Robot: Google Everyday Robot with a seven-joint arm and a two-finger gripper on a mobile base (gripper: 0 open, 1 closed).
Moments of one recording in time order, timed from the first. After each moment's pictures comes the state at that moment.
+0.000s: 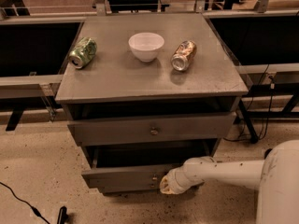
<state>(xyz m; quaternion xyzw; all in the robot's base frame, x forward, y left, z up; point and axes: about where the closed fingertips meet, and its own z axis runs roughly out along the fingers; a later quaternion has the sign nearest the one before) 0.511 -0.072 0.338 -0.79 0.57 0.09 0.23</state>
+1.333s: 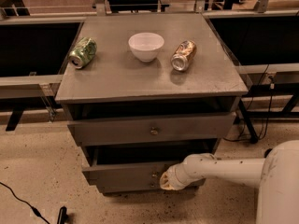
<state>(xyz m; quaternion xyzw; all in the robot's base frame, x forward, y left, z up) 0.530 -0.072 0.345 -0.79 0.56 0.08 0.24</state>
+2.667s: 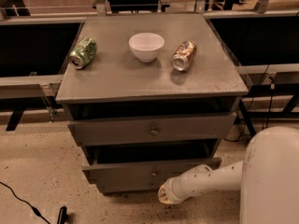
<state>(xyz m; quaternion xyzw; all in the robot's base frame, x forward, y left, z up) 0.484 -0.065 0.328 -0.80 0.55 0.06 0.23</state>
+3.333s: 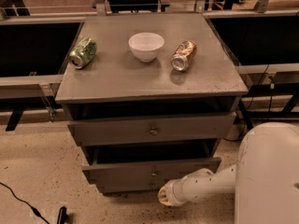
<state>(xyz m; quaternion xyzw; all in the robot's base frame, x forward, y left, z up) 0.475 -0.061 0.330 -0.80 0.54 0.04 0.25</state>
